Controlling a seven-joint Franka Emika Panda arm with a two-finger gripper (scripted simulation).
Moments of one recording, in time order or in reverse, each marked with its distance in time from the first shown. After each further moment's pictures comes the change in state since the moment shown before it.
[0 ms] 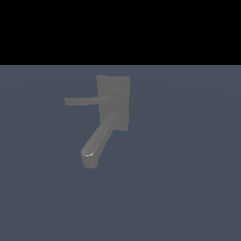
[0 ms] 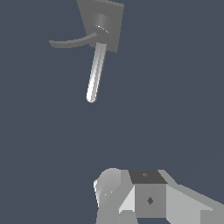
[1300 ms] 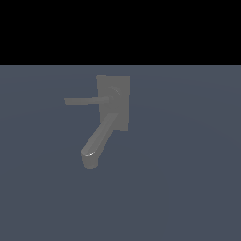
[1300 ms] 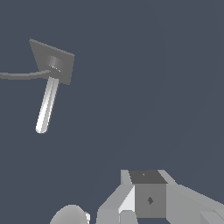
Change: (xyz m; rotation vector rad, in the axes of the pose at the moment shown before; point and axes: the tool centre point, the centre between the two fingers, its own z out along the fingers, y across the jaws) arm 0.024 0.022 -0.056 -0.397 0.209 0.057
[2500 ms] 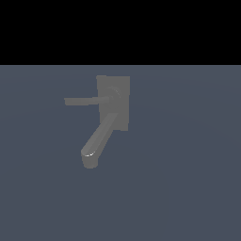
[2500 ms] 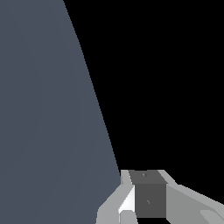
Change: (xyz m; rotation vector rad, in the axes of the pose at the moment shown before) arm 0.080 -0.049 -0.155 -1.034 0.449 -0.160
